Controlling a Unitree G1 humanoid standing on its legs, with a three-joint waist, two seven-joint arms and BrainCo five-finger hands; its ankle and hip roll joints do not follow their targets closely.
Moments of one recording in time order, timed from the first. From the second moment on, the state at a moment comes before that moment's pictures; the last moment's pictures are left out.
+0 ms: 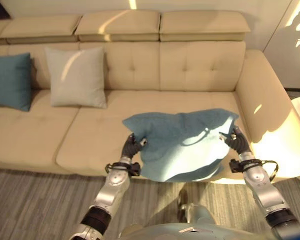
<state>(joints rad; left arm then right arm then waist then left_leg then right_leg) -0.03 0.25 -0.33 0.30 -0.37 -0.16 0.12 0.02 -0.45 0.11 0.15 0.05 -0.14 -0.16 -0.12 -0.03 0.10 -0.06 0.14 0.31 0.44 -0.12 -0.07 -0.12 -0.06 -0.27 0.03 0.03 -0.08</state>
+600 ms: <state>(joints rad) -0.04 0.28 -0.33 0.29 -0.37 -0.15 0.13 0.00 -0.45 0.11 0.14 0.05 -0.13 -0.17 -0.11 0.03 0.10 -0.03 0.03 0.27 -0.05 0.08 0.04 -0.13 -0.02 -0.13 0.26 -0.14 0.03</state>
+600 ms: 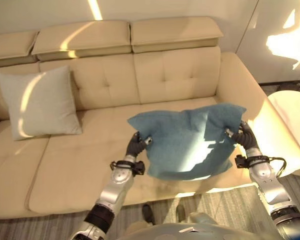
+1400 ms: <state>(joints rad) 0.00 0.24 -0.31 0.26 -0.43 -0.14 0.09 -0.02 -0.46 0.08 0.11 0.02 -0.11 -0.16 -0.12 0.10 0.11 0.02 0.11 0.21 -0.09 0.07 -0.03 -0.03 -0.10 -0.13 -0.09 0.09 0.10</state>
